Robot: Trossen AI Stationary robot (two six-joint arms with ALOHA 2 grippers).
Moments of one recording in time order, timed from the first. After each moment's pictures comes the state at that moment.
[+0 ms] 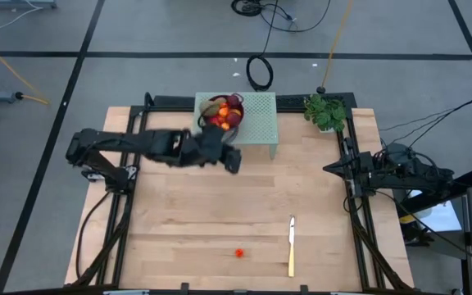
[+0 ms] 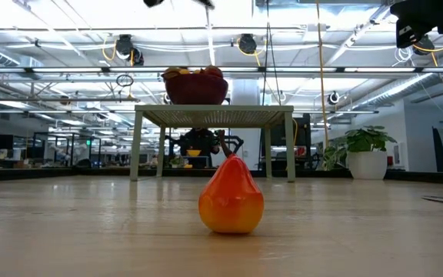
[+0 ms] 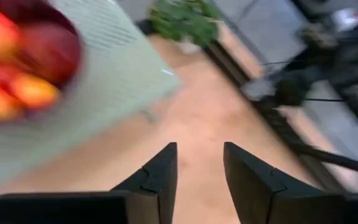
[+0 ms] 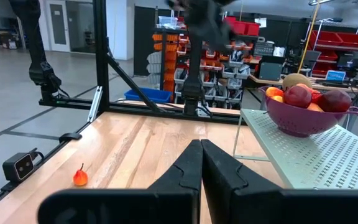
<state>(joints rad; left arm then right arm) -0.08 1.59 1.68 -0.78 -0.45 -0.90 -0.04 0.00 0.42 -0.39 -0.13 -0.07</state>
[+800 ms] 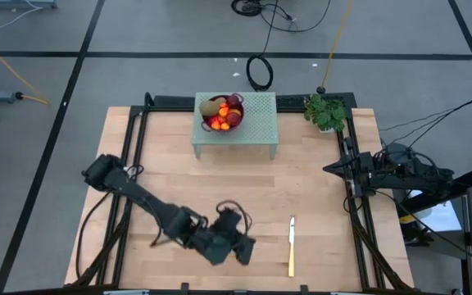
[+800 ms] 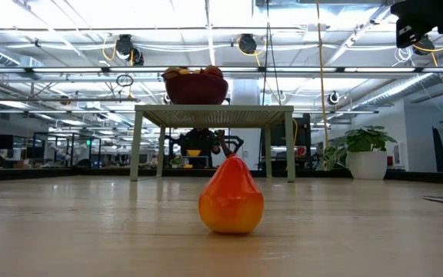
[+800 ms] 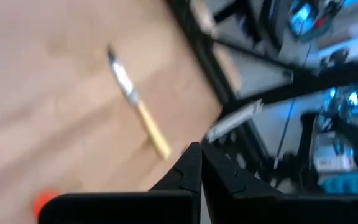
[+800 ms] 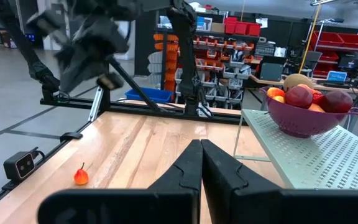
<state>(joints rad) -0.54 1.88 1.68 -0.40 -0.45 -1.37 -0.04 0.00 0.42 -0.39 -0.13 -0.07</state>
